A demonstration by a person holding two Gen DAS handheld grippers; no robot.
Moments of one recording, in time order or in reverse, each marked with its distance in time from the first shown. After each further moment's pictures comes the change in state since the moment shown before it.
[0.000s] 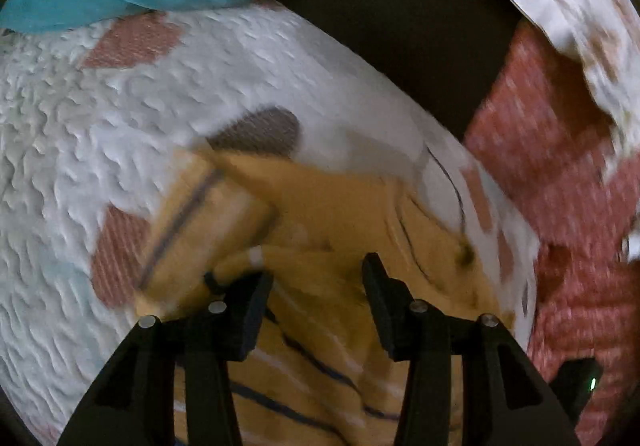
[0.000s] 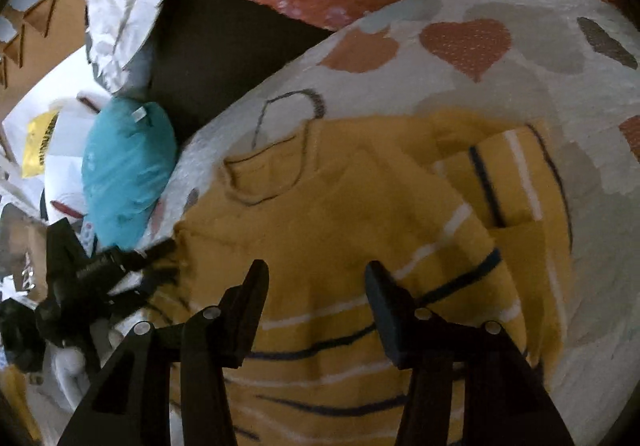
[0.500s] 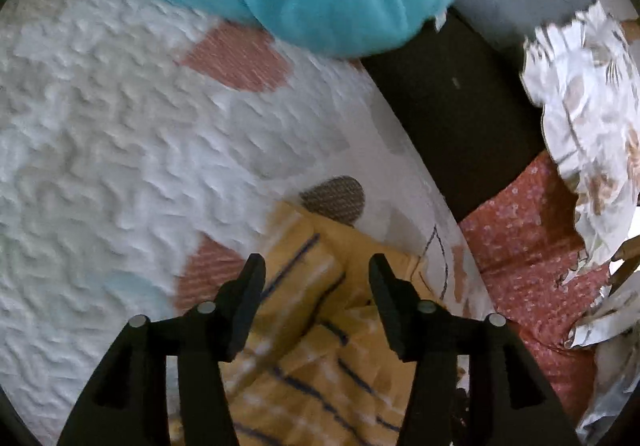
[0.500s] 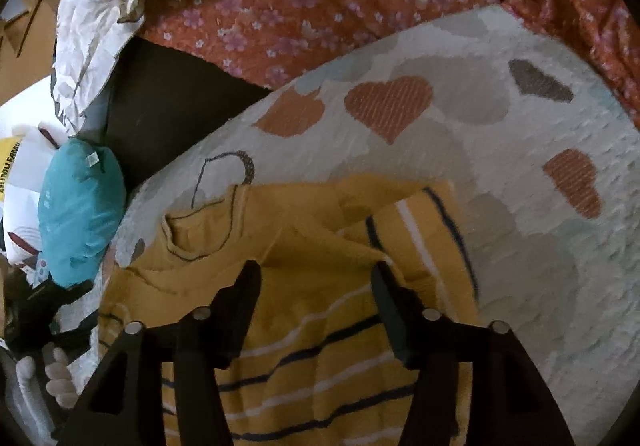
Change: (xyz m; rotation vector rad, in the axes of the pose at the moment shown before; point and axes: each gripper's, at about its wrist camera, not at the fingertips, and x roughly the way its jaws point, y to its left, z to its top) left arm -0.055 0.084 0.021 -0.262 -0.058 -0.111; right arm -0.027 -0.023 0.008 0.017 -0.185 -0.202
